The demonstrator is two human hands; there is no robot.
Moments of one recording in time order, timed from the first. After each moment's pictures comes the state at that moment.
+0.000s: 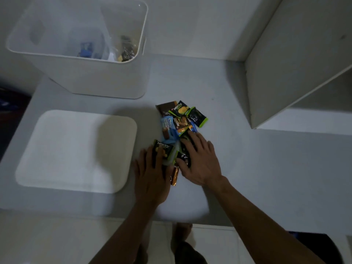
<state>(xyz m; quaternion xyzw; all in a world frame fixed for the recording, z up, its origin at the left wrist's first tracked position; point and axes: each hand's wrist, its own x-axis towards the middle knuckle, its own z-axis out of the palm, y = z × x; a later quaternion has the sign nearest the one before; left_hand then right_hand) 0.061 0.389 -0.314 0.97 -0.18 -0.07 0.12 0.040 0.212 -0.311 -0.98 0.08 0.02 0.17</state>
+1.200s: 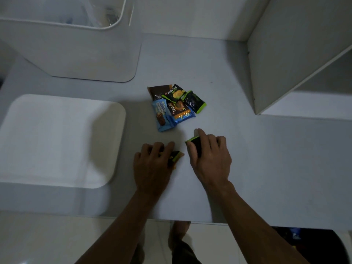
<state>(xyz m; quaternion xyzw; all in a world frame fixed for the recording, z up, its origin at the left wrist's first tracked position) 0.067 0.370 -0.344 0.94 -0.30 0.14 0.12 0.013 0.210 -0.338 -0.95 0.20 -0.20 0.09</state>
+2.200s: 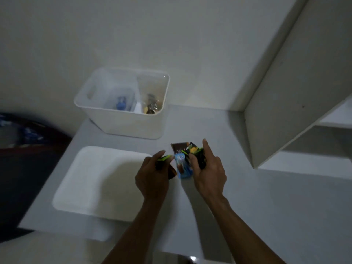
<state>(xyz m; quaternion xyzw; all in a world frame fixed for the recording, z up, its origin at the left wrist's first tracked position) 0.134 0.381 -0.186 0.87 -0.01 0.16 0.46 0.086 0.248 -0.184 -0.87 0.28 -0.21 0.35</state>
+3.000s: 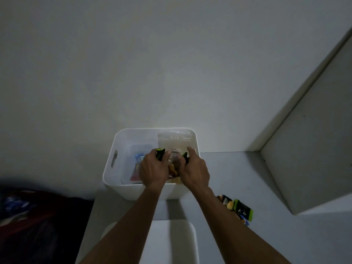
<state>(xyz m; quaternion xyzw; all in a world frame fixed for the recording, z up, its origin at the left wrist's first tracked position) 0.409 0.428 -0.120 0.91 -0.04 0.02 0.42 0.344 0.333 -0.119 -0.86 0.34 -0.13 0.36</state>
